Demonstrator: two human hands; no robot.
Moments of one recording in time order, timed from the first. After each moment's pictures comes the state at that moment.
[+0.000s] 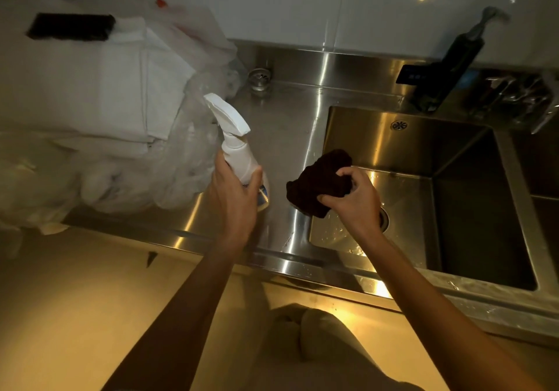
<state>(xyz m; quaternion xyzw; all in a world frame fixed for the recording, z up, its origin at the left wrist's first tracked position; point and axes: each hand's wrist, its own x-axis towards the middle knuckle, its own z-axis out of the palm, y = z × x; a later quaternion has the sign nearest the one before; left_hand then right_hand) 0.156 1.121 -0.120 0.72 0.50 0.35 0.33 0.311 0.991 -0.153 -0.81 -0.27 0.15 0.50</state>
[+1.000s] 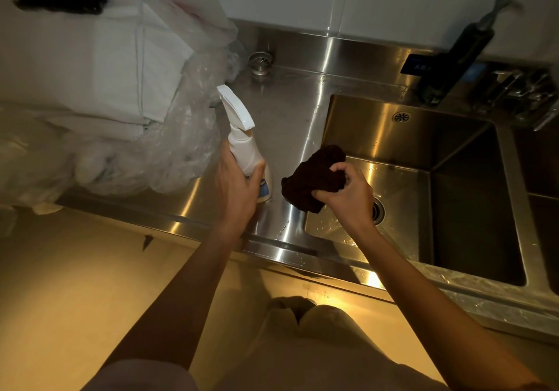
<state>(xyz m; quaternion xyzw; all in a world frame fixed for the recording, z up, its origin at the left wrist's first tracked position) 0.160 1.121 -0.136 0.73 0.49 0.30 0.36 0.309 0.989 -0.161 -0.82 -0.28 0.18 0.46</state>
